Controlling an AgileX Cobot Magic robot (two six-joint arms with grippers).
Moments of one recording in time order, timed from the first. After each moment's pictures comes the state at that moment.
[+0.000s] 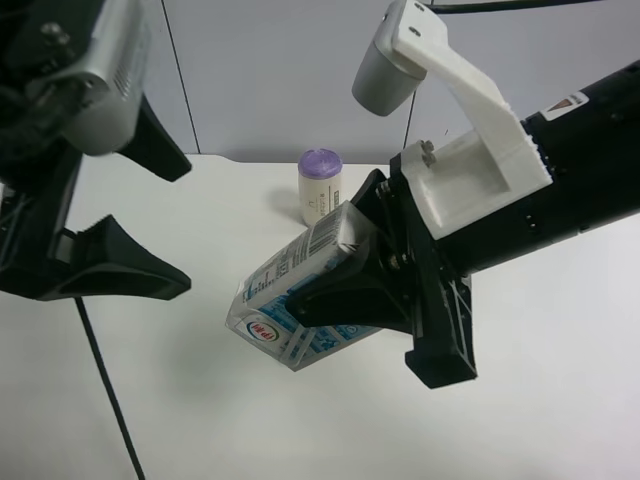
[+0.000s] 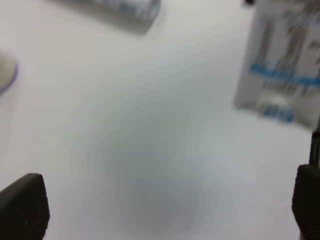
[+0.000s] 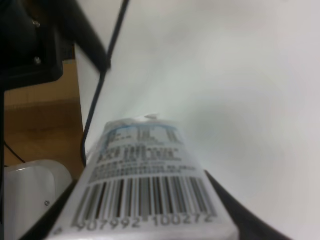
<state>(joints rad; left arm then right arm) -0.61 1.15 -1.03 -0.34 0.93 0.88 0.73 1.19 -0.81 0.94 0.67 -1.22</state>
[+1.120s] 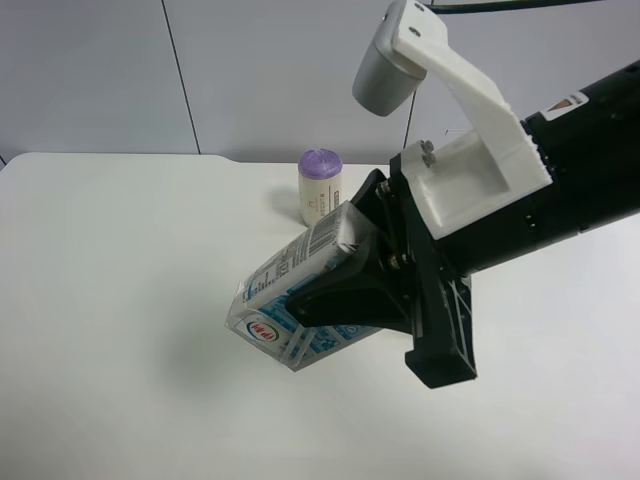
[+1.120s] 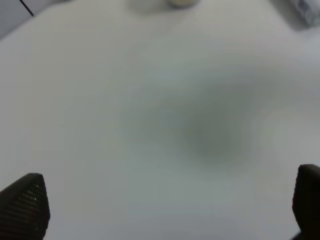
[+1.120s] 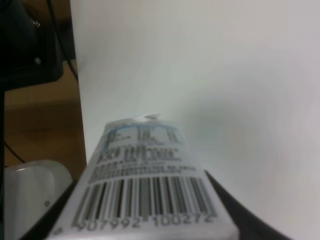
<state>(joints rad) -0.30 0.58 -0.95 -0.15 1.15 0.43 0.73 1.19 -0.81 0.94 0.67 -1.22</state>
